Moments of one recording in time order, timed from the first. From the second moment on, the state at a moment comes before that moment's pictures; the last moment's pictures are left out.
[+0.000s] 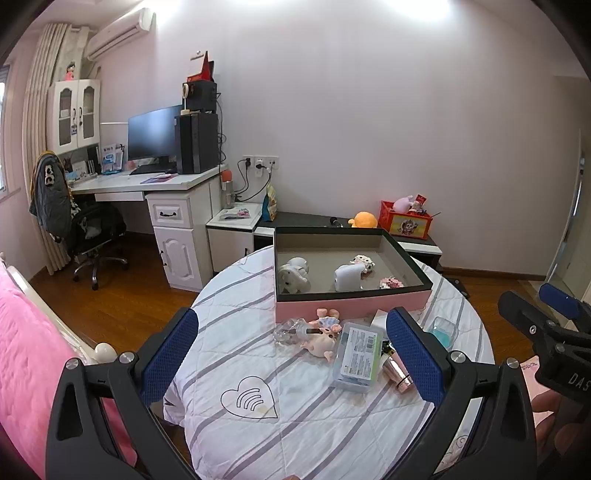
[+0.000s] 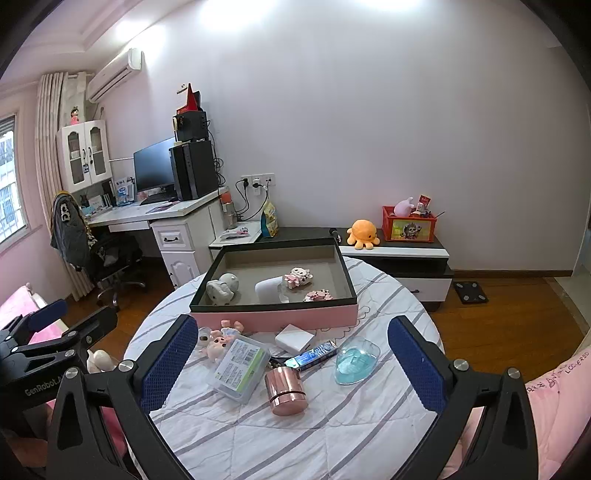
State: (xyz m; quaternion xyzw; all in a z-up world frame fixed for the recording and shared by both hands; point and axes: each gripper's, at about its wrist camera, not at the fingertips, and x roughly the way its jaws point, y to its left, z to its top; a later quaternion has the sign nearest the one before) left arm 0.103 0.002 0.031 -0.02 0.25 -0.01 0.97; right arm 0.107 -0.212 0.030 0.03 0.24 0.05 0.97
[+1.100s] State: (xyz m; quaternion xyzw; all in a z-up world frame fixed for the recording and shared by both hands) left arm 0.175 -0.063 -0.086 0.03 0.37 -0.04 0.93; right arm 0.181 -0.283 -0.068 0.06 0.37 -0.02 0.93
